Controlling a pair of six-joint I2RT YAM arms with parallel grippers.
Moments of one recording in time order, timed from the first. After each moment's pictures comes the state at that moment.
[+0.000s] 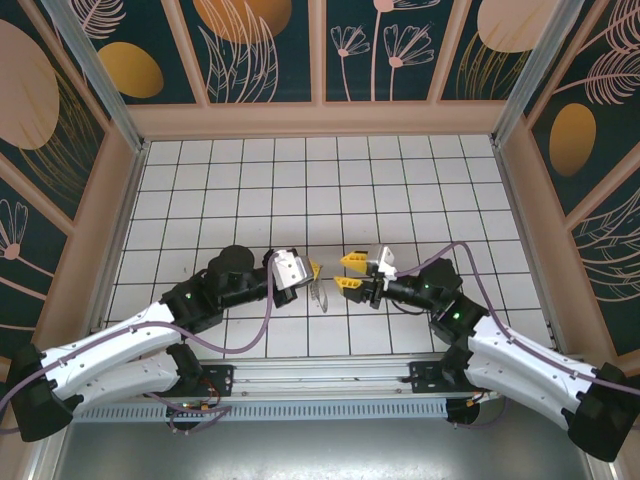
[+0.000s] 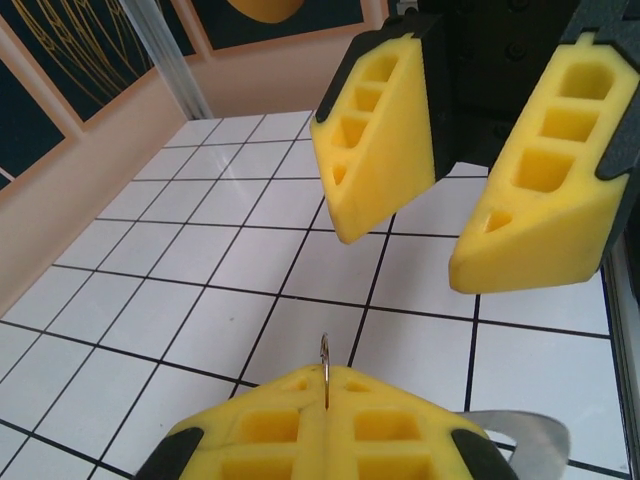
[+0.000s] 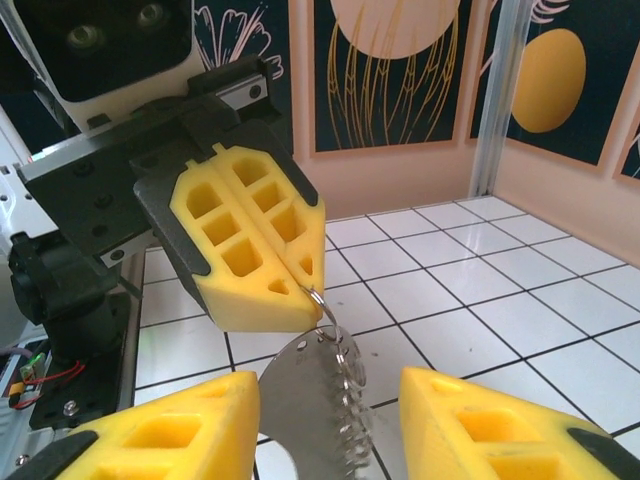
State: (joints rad) left arm -0.96 0.91 0.66 -0.06 0.17 0.31; right arm 0.82 0.73 0.36 0.36 -0.46 -0.03
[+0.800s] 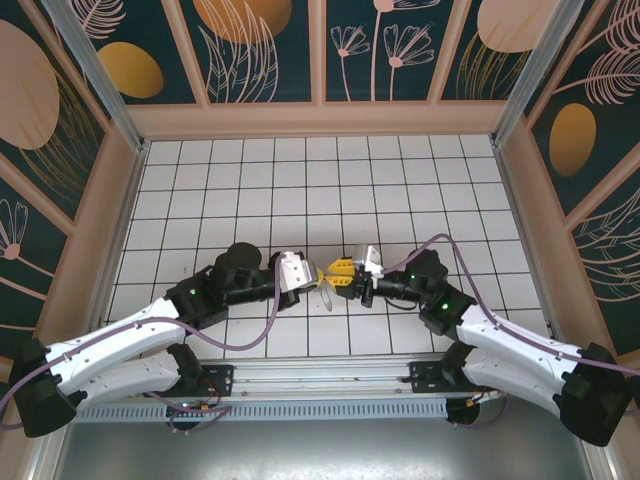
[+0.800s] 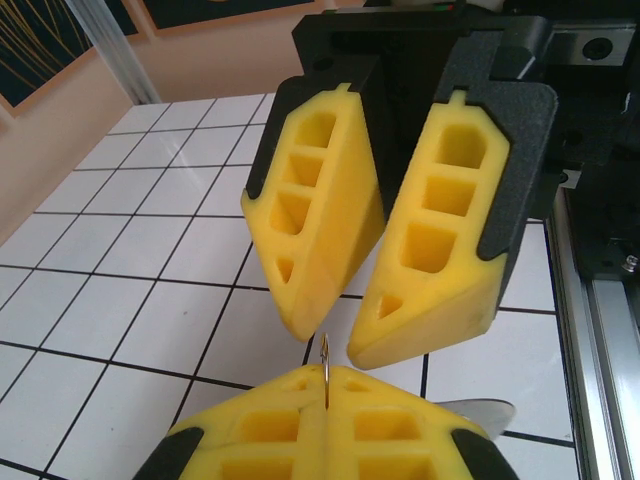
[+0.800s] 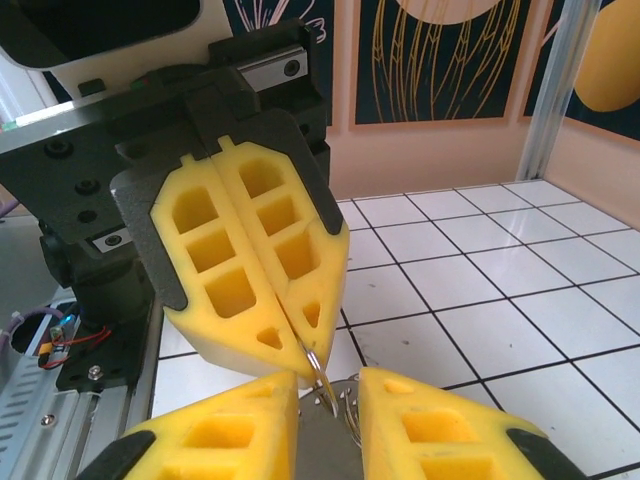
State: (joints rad) left arm -0.96 0.95 0.69 -0.11 0.26 0.31; right arm 0.83 0.88 0.41 0.39 -0.55 -0.09
